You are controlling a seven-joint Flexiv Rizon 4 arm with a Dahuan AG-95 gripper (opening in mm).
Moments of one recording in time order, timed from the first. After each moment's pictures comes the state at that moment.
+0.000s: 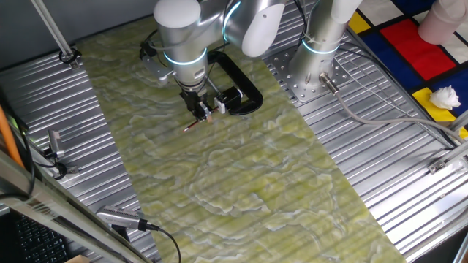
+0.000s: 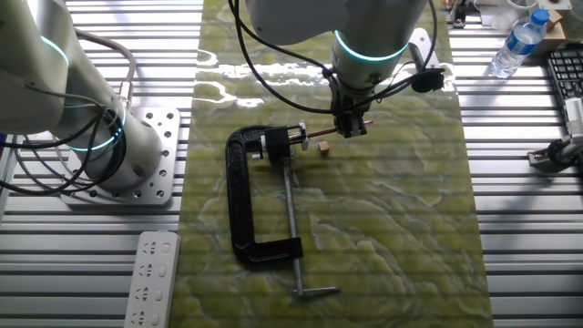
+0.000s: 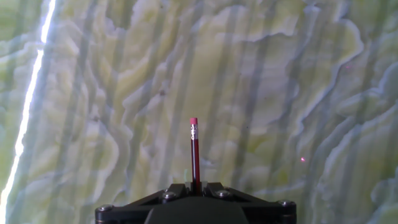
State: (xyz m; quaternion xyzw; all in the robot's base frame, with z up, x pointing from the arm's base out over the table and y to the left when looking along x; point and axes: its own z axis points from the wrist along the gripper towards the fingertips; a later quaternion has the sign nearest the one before) arm 0.458 0.034 0.063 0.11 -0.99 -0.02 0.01
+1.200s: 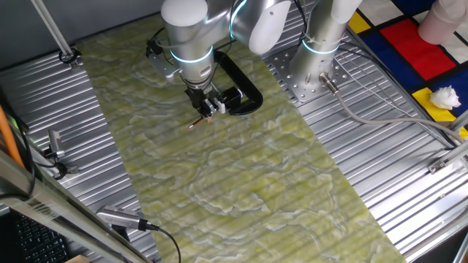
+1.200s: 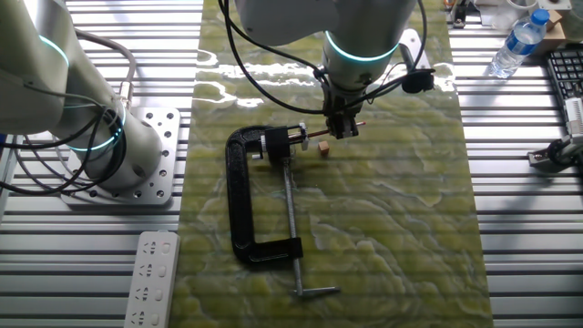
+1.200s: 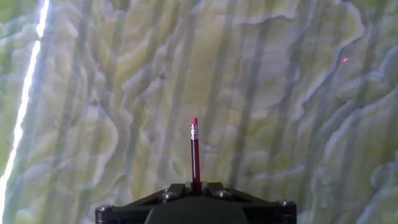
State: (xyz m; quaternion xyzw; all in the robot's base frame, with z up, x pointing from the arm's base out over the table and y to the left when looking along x) arm 0.443 0.032 0.062 0.11 -0.99 -0.02 0.02
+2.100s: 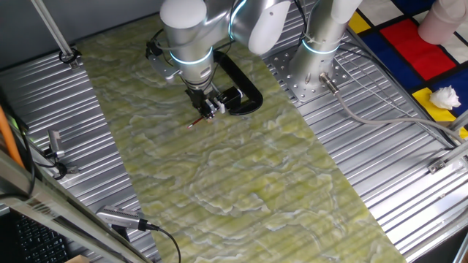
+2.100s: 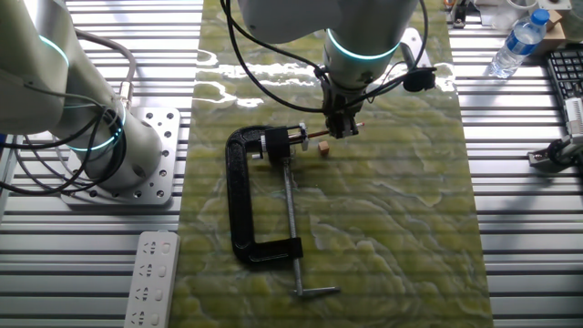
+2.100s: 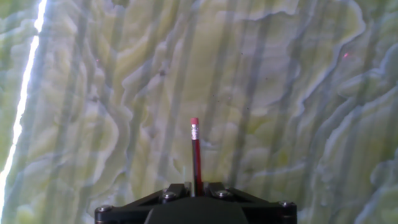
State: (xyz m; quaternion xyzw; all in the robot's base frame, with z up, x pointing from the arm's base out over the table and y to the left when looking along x) arm 0.442 0.032 0.062 0.12 -0.99 -0.02 0.02
